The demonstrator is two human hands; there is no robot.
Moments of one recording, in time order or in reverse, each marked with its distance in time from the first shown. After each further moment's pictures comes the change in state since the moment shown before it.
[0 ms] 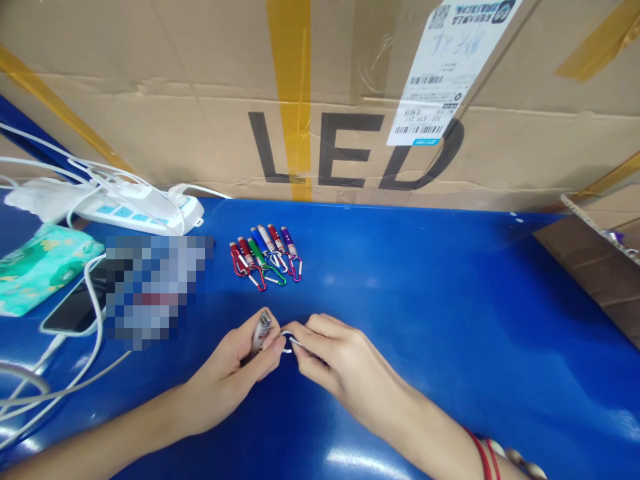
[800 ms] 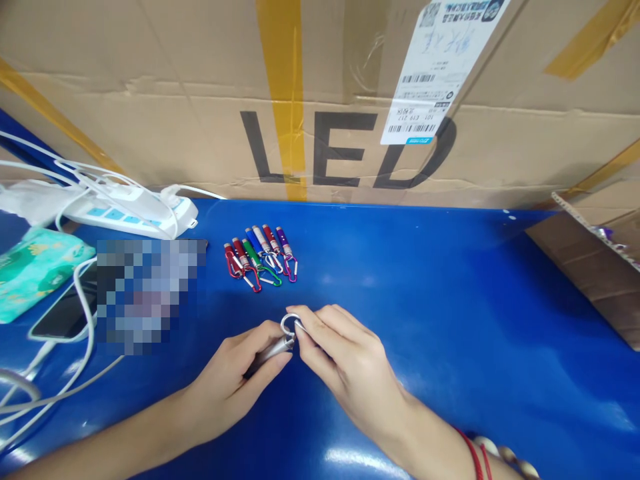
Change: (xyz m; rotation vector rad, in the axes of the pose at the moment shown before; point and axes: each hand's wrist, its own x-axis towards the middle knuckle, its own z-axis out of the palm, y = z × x) left_hand -0.003 -0.008 0.004 0.363 0.025 0.180; right_hand -0.004 -0.003 0.006 -0.060 0.425 -0.073
